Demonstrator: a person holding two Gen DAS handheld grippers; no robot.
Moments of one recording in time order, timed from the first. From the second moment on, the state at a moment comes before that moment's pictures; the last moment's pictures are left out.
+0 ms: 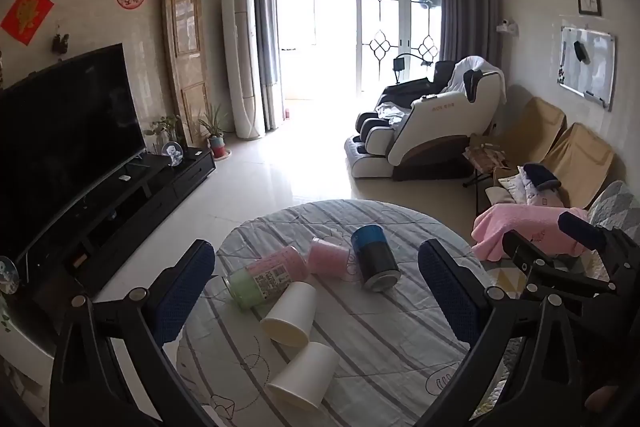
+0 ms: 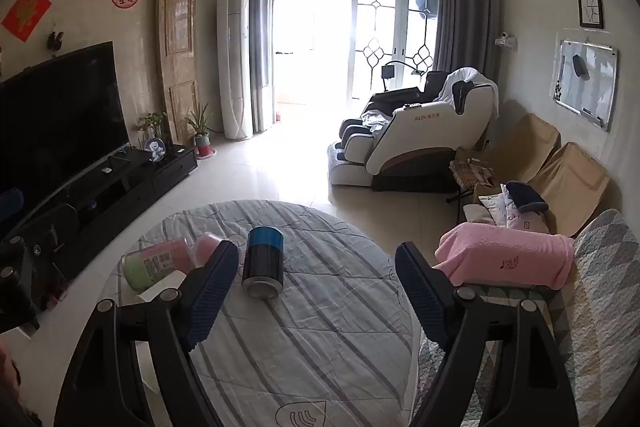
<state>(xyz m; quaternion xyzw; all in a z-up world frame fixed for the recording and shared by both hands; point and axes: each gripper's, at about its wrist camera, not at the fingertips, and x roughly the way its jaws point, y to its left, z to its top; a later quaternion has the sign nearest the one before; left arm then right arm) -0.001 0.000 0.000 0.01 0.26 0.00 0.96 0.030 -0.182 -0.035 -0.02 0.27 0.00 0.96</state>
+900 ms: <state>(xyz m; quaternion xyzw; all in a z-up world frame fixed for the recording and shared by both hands) -0.014 -0.007 0.010 0.01 0.26 -0.01 0.97 0.023 -0.180 -0.032 -0.03 0.27 0.01 0.96</state>
